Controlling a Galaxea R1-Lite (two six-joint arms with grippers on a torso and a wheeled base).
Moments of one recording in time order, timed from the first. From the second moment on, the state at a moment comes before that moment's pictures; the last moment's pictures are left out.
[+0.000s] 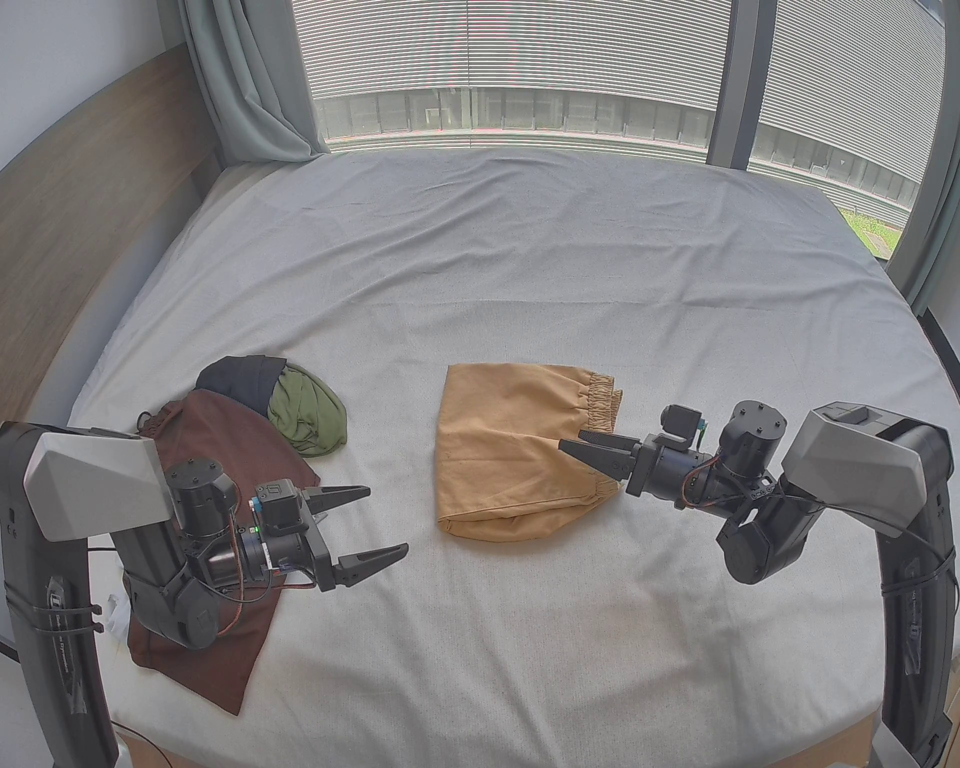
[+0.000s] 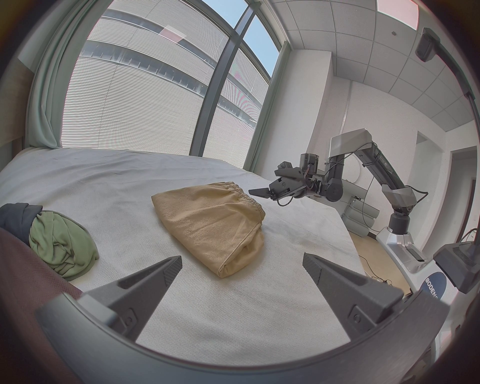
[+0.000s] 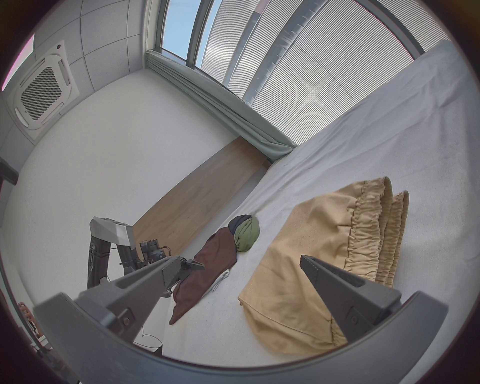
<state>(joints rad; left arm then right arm) -0.16 2.32 -0.56 -1.55 -0.86 0.13 0.29 2.46 -1.02 -1.54 0.79 0.56</state>
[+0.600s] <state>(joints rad) -0.16 2.32 -0.56 -1.55 -0.86 0.13 0.29 2.61 -1.07 -1.55 0.76 0.55</state>
